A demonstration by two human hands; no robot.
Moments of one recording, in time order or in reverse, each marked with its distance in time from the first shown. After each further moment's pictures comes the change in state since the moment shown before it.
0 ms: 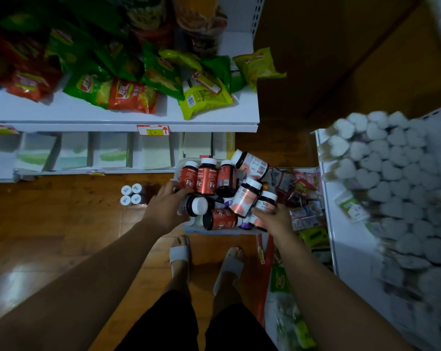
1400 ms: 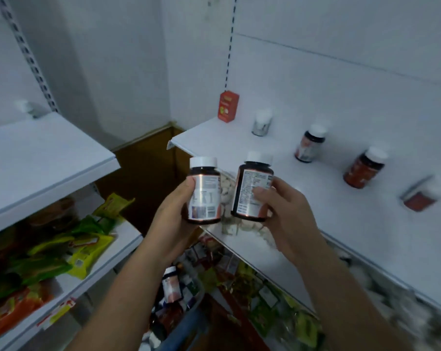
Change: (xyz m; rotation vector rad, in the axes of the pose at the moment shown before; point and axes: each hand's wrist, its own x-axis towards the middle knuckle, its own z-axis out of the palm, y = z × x) left_hand -0.121 0.359 -0.269 -1.385 -0.681 0.469; right_hand -0.408 -0.147 -0.202 0.919 0.411 -0.660
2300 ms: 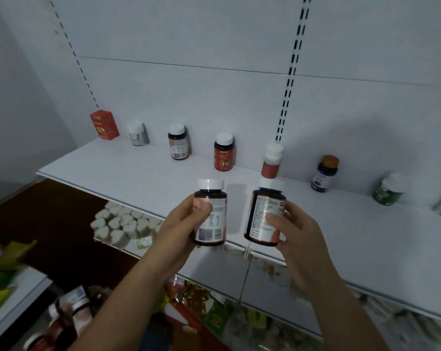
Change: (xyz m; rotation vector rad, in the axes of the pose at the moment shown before) left_hand -0.011 -0.167 0.267 0.309 -0.310 -0.069; right_hand -0.131 -0.041 -0.317 -0.013 0.377 -0.093
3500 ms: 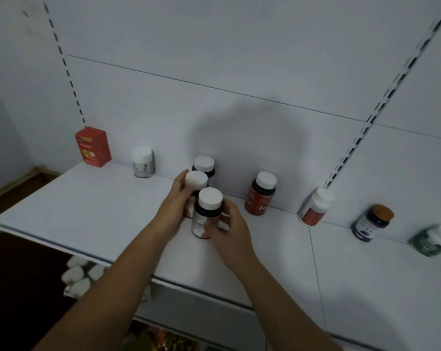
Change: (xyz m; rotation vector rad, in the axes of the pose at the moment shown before) left_hand 0.246 0.031 -0.188 0.079 -0.011 0.051; right_hand 0.189 0.080 0.232 -0.474 0.040 -0.223
